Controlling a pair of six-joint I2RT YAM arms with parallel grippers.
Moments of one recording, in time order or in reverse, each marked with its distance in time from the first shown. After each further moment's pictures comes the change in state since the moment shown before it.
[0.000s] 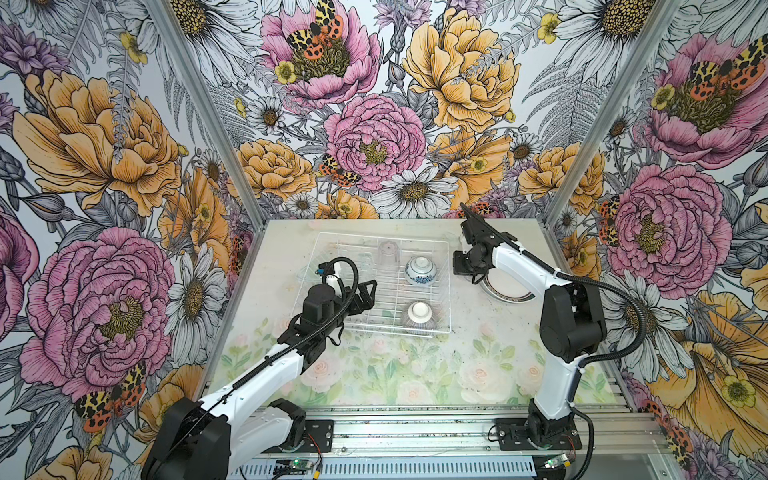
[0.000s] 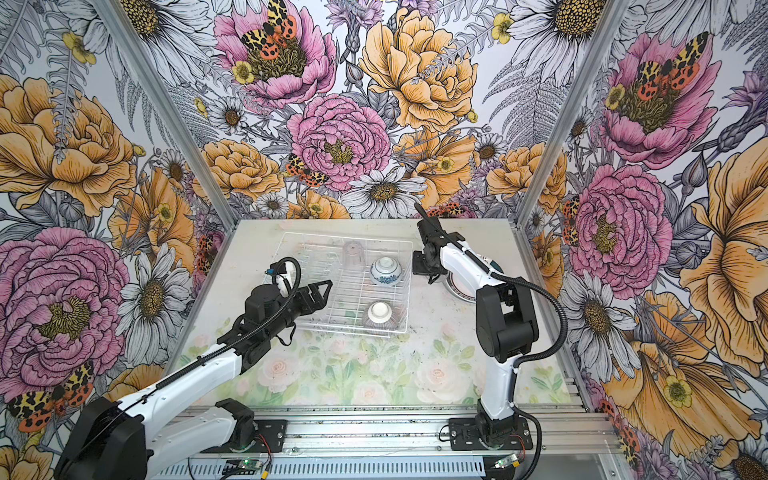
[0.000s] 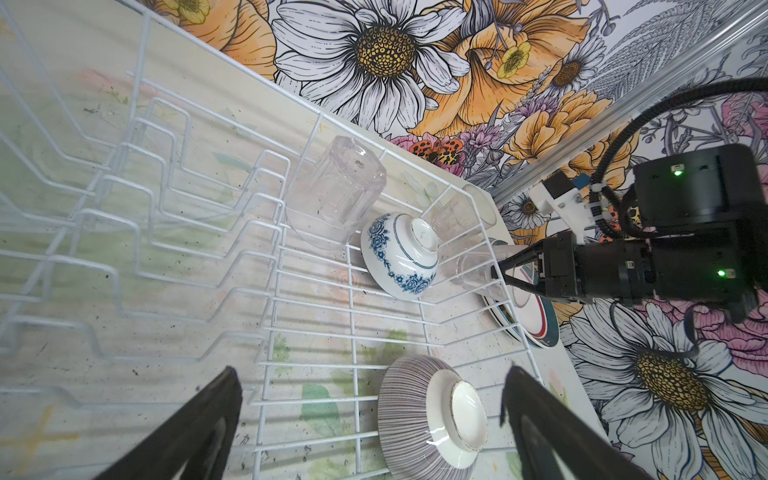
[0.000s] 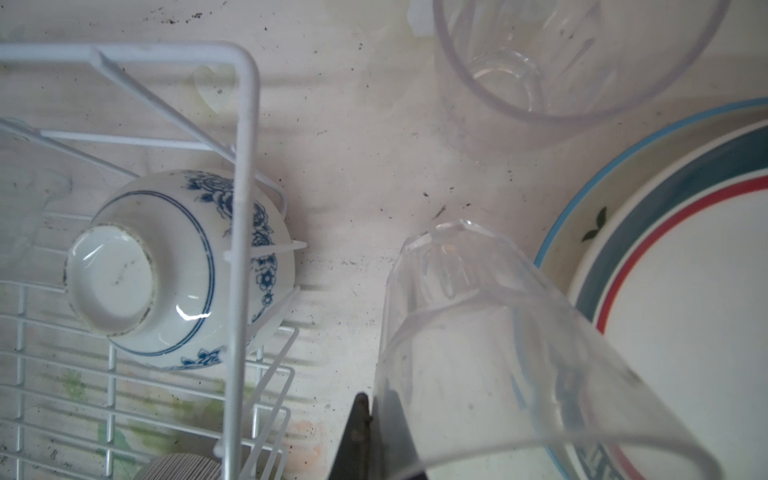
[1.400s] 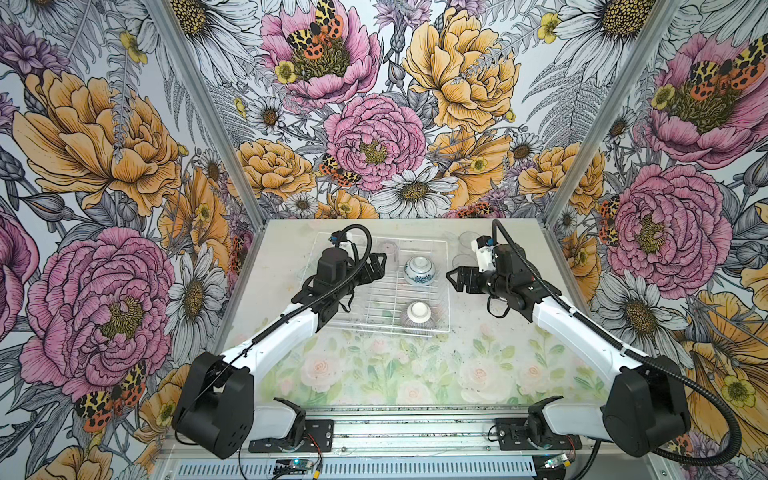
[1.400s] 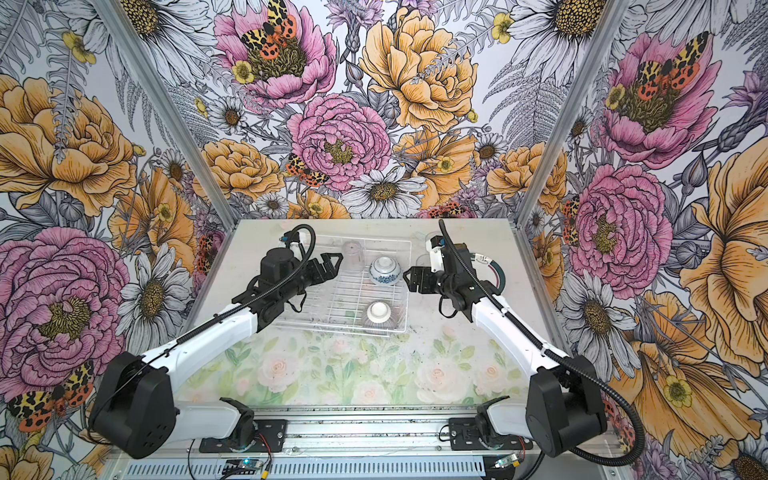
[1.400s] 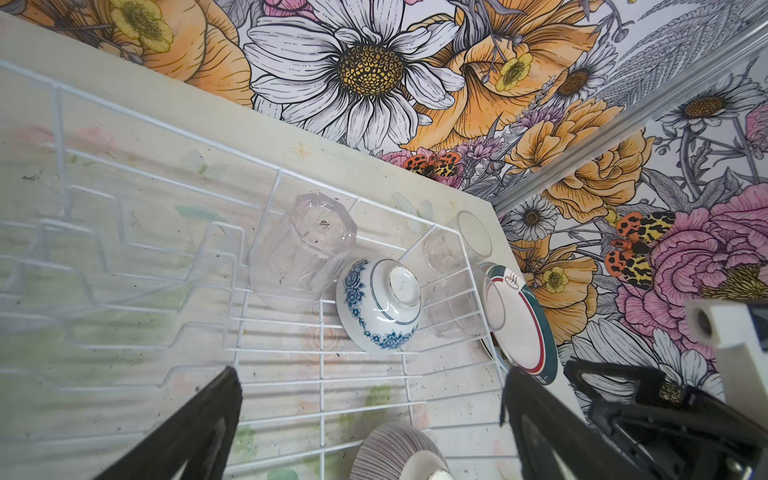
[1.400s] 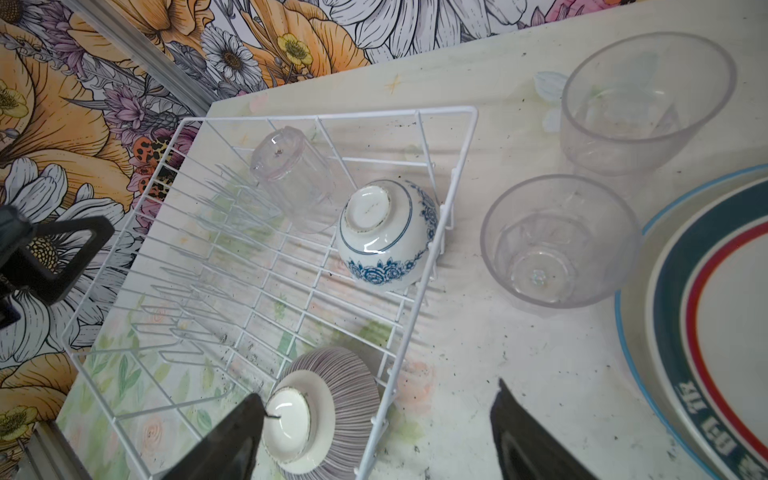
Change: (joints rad) left arm 0.016 0.325 0.410 -0.160 0.039 0.037; right arm 0.026 -0.645 -0.677 0.546 -0.264 0.037
